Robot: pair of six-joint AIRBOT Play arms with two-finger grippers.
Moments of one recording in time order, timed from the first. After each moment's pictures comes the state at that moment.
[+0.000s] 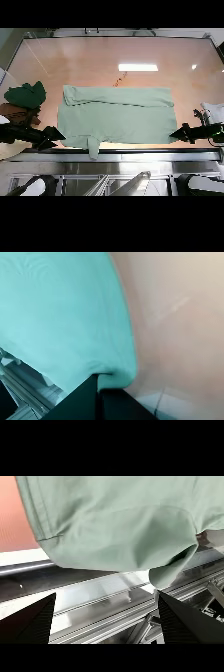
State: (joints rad) left arm 0.42 -1.16 0.57 1.00 -1.43 -1.20; right arm -0.64 -1.47 0.59 -0.83 1.28 0.87
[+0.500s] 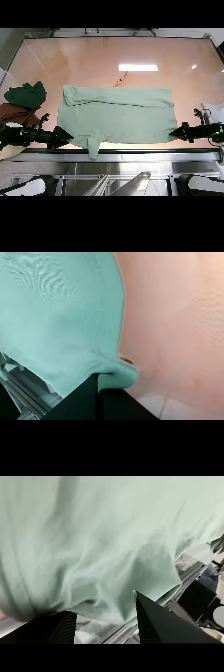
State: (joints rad) left arm 0.42 -1.38 0.48 0.74 -1.26 -0.99; right arm -0.63 -1.47 0.59 -0.79 1.27 0.86
